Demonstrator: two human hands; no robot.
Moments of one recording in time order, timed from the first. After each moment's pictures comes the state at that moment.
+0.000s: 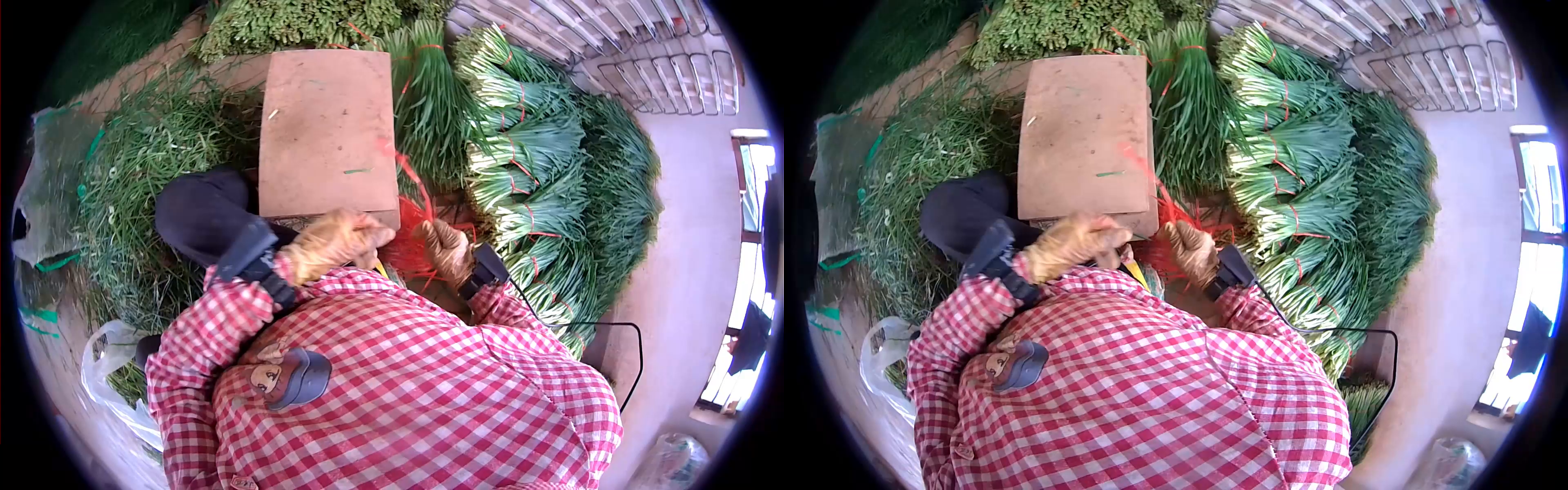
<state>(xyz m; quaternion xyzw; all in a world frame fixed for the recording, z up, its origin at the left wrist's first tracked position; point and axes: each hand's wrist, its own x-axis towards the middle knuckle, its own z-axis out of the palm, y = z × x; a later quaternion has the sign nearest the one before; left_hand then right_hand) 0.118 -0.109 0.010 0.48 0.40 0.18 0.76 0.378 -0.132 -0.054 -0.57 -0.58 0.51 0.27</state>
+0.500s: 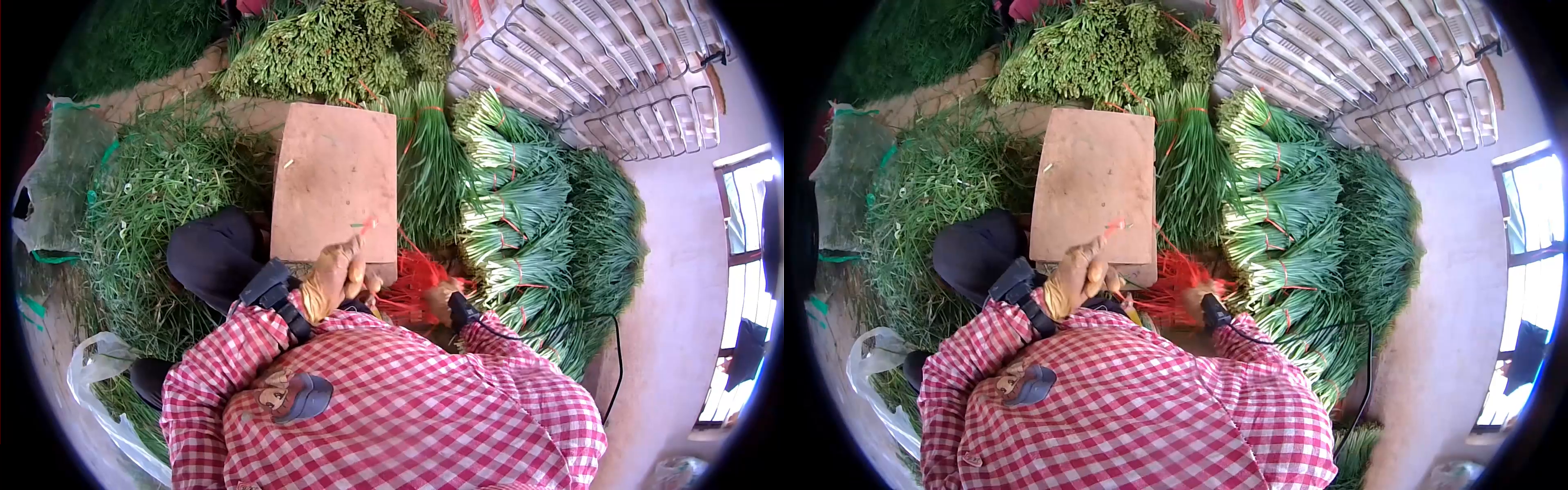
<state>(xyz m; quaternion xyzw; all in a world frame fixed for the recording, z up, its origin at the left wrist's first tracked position) 0.120 -0.111 -0.008 0.20 0.32 0.46 0.80 0.450 -0.118 -0.117 -0.42 -0.87 0.08 -0.22</state>
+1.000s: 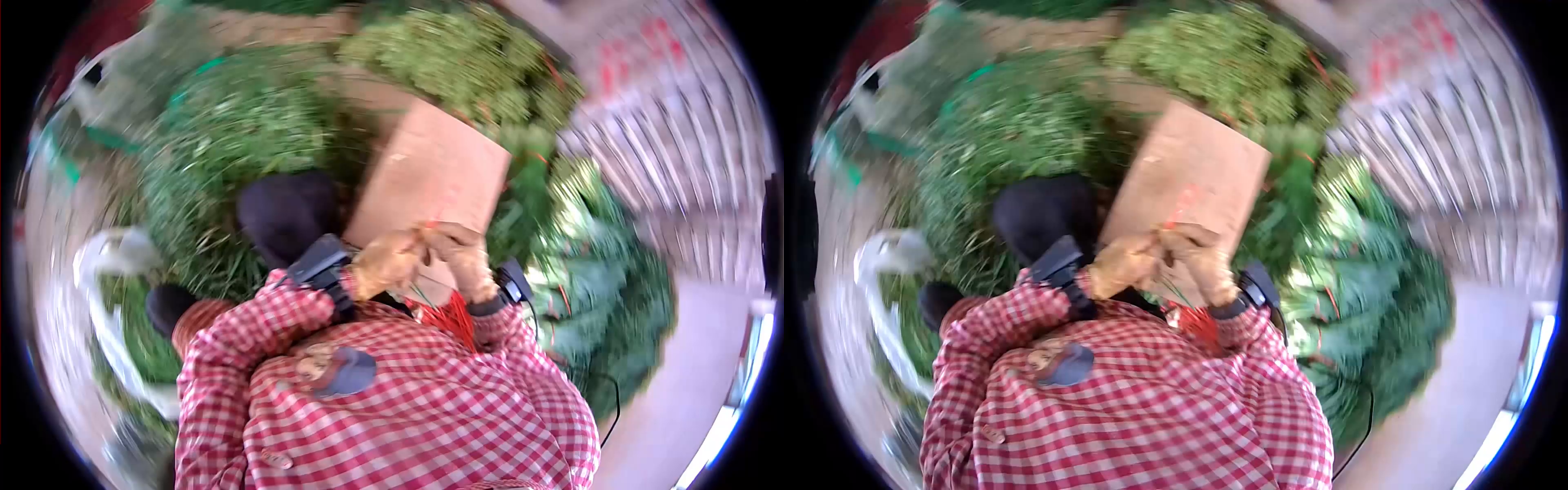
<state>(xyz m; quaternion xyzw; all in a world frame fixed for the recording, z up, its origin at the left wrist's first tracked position) 0.084 -0.122 -0.015 0.29 0.33 0.52 0.73 0.238 -0.033 0.012 -0.40 -0.59 0.67 0.20</state>
